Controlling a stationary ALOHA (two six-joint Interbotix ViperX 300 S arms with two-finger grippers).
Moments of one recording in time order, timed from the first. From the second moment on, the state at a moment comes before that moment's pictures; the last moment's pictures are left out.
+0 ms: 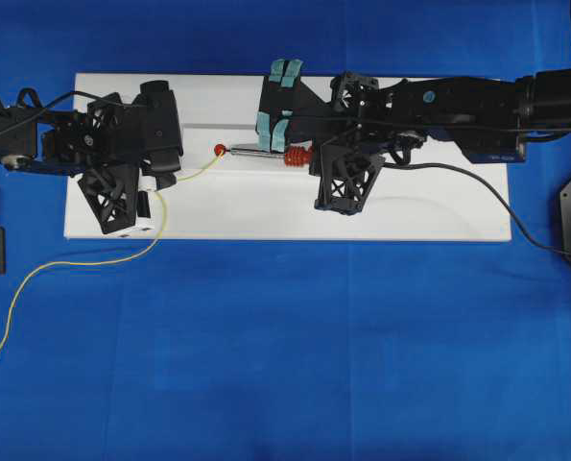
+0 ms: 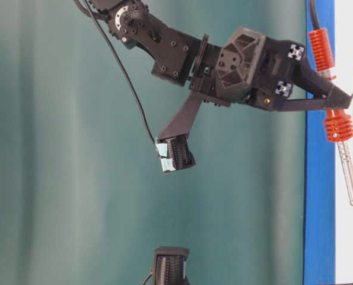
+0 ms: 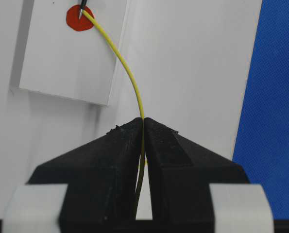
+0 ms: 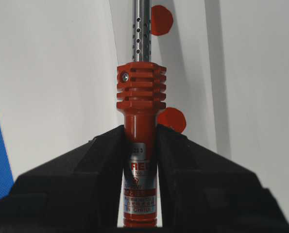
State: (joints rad) left arm 0.12 -0.18 0.89 0.00 0.19 -0.05; right arm -0.15 0.12 0.42 -0.04 0.58 0.18
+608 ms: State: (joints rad) left arm 0.12 -0.18 0.87 0.00 0.21 -0.05; right arm -0.16 0.12 0.42 -0.04 0.59 0.18
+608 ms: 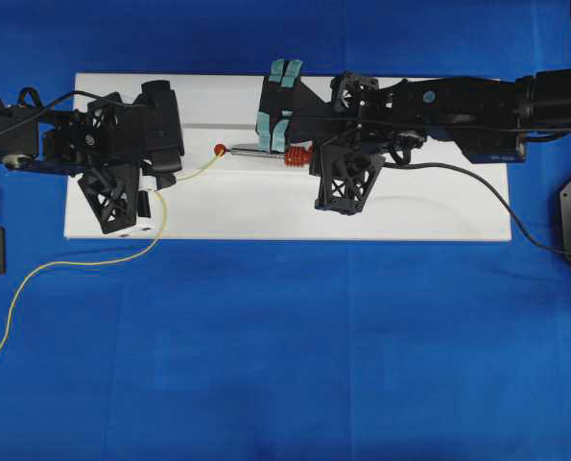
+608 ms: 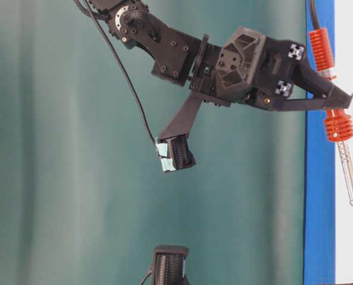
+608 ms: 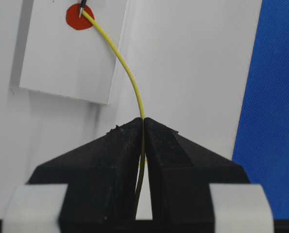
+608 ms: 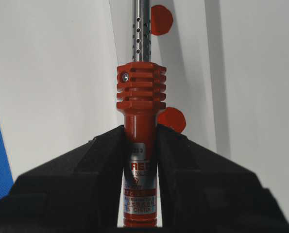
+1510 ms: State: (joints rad) left arm 0.12 -0.18 0.83 0.00 0.30 -0.05; right arm -0.16 0.12 0.42 -0.04 0.59 0.18
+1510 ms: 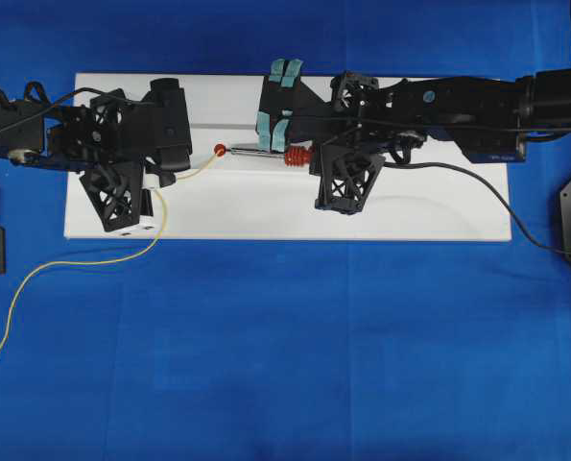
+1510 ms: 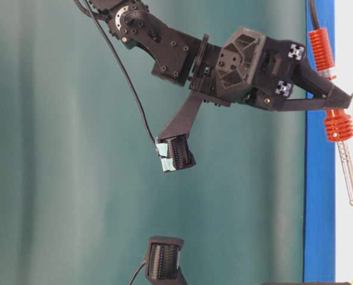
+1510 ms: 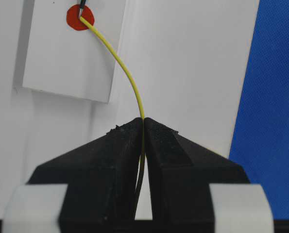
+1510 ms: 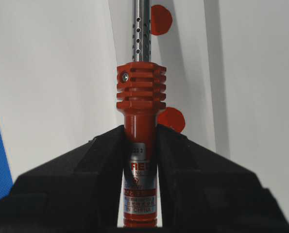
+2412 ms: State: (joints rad) left arm 0.12 -0.30 0.86 0.00 0.37 -0.05; right arm -0.16 0.12 0.42 -0.04 0.59 0.18
